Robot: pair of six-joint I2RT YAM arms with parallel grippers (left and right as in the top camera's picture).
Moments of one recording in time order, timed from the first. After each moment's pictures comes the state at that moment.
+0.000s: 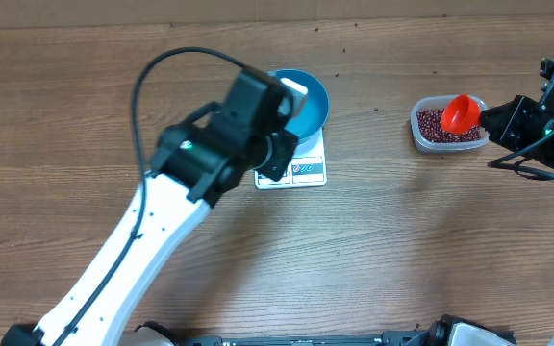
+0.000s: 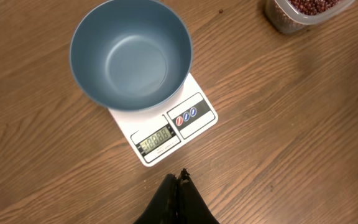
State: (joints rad) left arm -0.56 1.47 1.57 -1.03 0.03 -0.06; right arm -0.31 1.36 1.58 -1.20 -0.45 0.14
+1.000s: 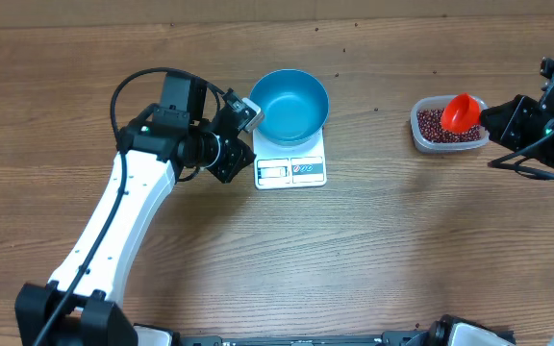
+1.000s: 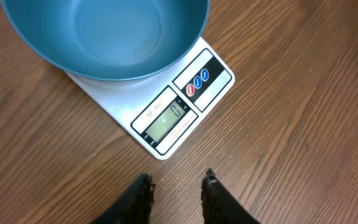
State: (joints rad) left arm -0.24 1.56 1.28 -0.84 0.44 0.38; right arm -0.31 1.36 1.58 -1.20 -0.45 0.14
